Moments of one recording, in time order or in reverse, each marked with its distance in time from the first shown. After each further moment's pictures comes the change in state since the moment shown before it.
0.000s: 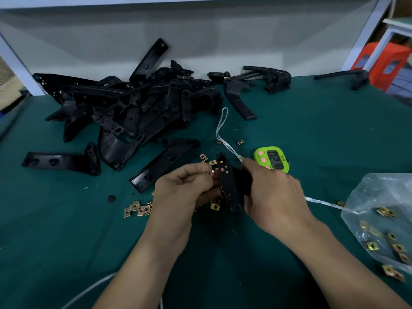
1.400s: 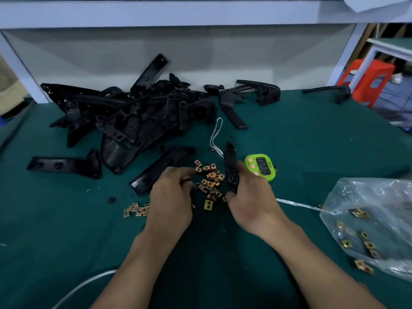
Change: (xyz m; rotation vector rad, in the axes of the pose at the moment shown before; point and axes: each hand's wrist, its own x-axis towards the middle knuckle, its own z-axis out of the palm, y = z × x) left_hand 0.019 -0.017 -0.021 1.054 0.137 0.514; right_hand -0.003 -0.005 0.006 0.558 -0.069 0.048
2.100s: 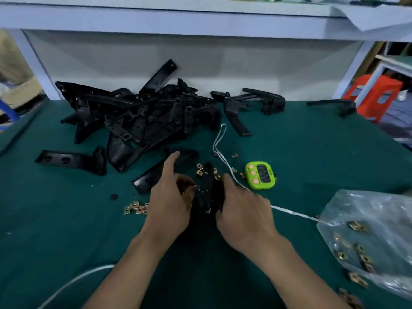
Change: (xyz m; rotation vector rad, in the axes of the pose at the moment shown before) left_hand -0.010 0.002 -0.009 -0.193 -0.065 -0.049; right_hand -0.014 -0.018 0.007 -0.402 0.004 -0.140
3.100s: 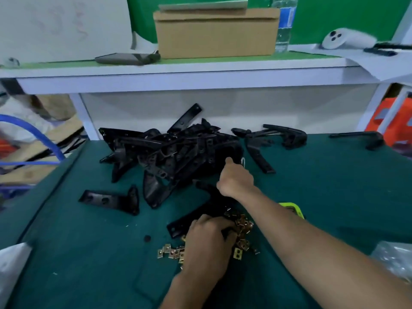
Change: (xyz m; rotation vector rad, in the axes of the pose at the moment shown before) left_hand 0.014 0.009 0.008 0.428 0.020 0.189; right_hand 0.194 -0.032 0.021 0.051 -0.199 0.262
